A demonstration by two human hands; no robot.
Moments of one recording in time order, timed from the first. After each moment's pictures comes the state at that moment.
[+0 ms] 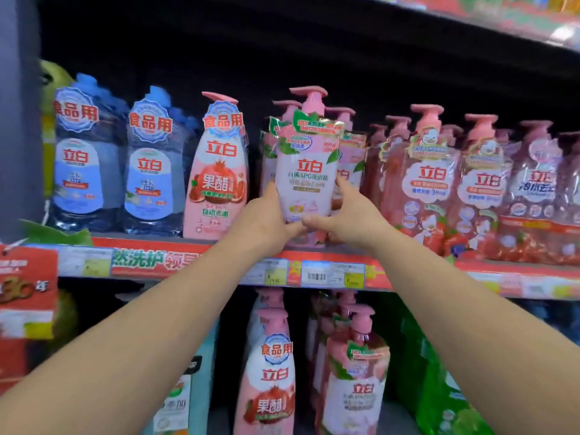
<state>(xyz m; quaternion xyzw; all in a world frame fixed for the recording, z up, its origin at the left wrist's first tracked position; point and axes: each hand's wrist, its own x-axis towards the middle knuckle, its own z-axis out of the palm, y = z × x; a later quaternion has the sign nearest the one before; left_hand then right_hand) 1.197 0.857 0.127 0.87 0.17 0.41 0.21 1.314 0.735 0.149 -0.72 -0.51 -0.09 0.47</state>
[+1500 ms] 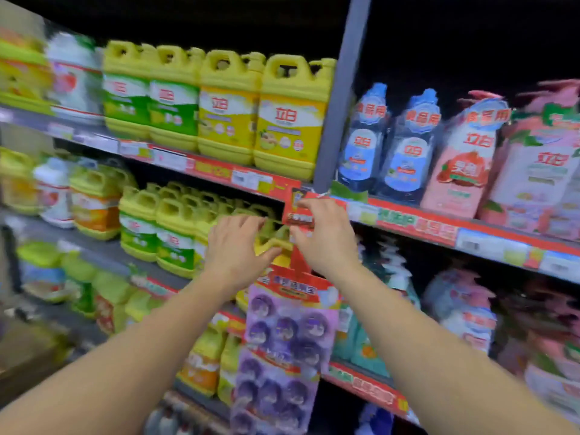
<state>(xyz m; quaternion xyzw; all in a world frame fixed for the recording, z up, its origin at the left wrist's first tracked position) 0.820 0.964 -0.023 0.79 0.45 0.43 -0.05 0.974 0.895 0.031 -0.61 -0.67 -0.20 0.38</state>
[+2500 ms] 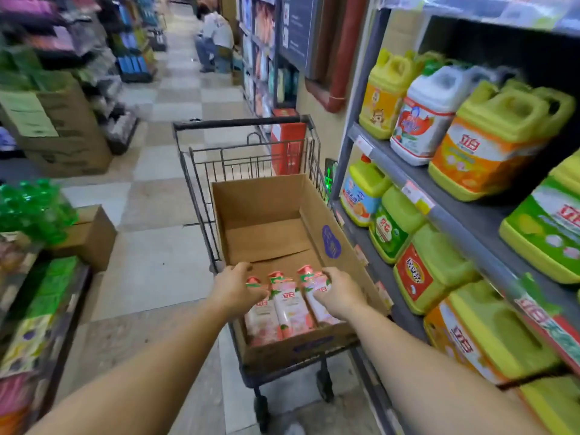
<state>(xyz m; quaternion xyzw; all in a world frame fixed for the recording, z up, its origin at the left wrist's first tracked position) 0.221 1.076 -0.297 0.38 0.87 0.19 0.24 0.408 1.191 -0.284 -0.52 -0.79 0.32 0.00</state>
